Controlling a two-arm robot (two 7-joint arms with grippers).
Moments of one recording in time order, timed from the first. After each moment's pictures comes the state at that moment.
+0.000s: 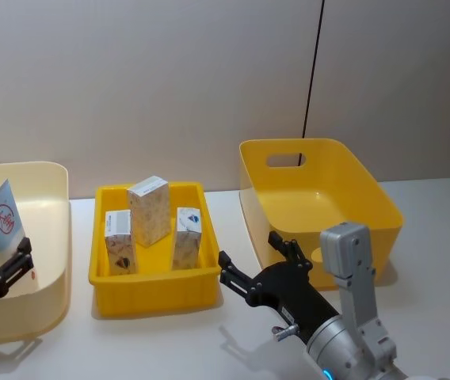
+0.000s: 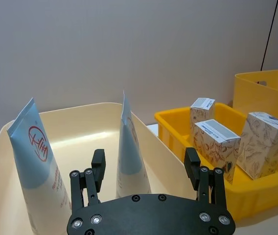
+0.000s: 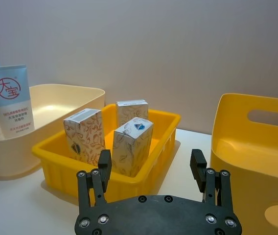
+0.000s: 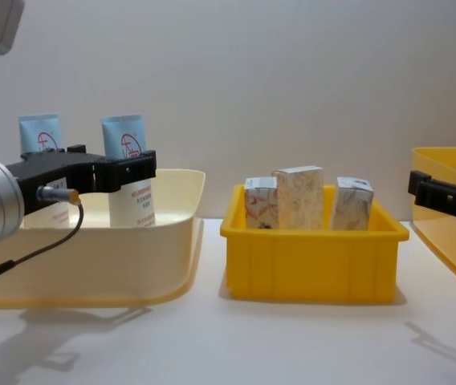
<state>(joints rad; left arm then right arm) -0.23 0.34 0.31 -1.63 -0.38 0.09 -0.06 -0.01 0.34 -0.23 -1.77 0.29 0.03 0.07</state>
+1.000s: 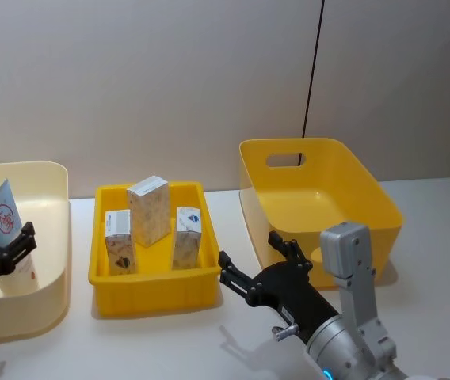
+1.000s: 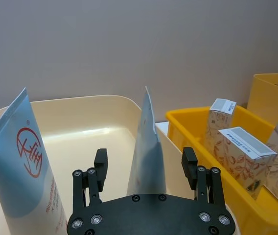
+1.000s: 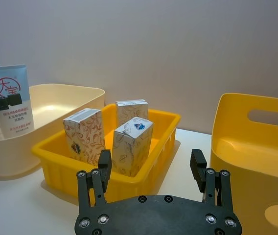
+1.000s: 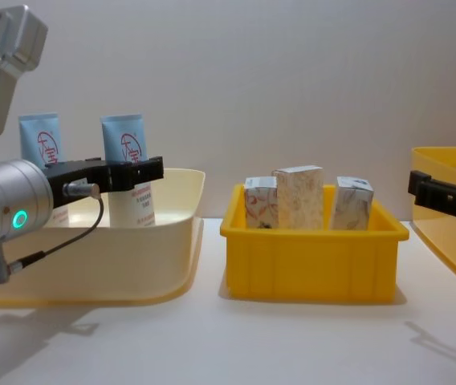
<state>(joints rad) -0.38 0.26 0.30 -1.41 -0.40 0.12 -0.12 -0.01 0.34 -0.23 -1.77 0.29 0.03 0.07</state>
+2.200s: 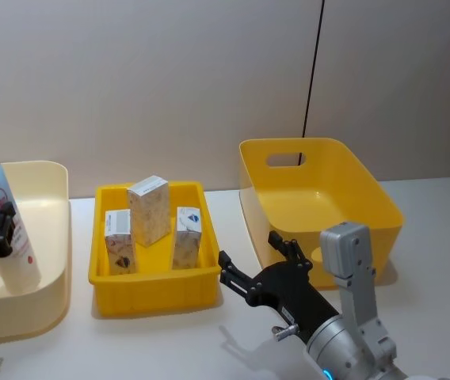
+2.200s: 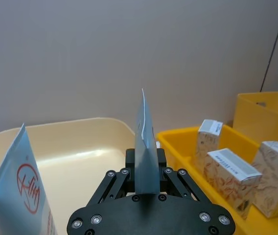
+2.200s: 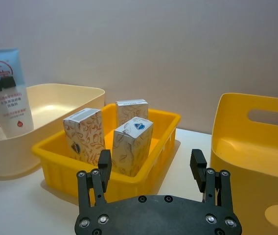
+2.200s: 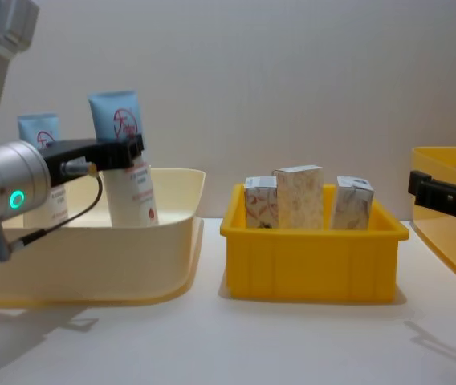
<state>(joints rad) -0.41 0.25 0.28 -1.38 -0.41 0.07 -0.19 -0.01 0.34 -0.23 -1.77 0.29 0.03 0.07</state>
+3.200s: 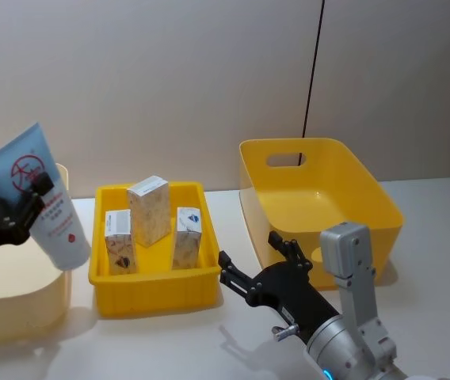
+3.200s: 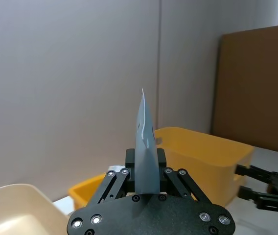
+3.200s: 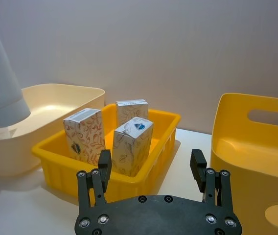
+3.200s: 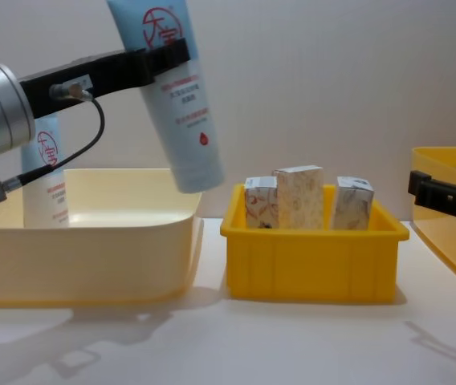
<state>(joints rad) -0.40 0.34 0.28 -1.49 -0.61 -0.01 -0.56 -0.01 0.34 -0.23 -1.77 0.29 0.03 0.07</state>
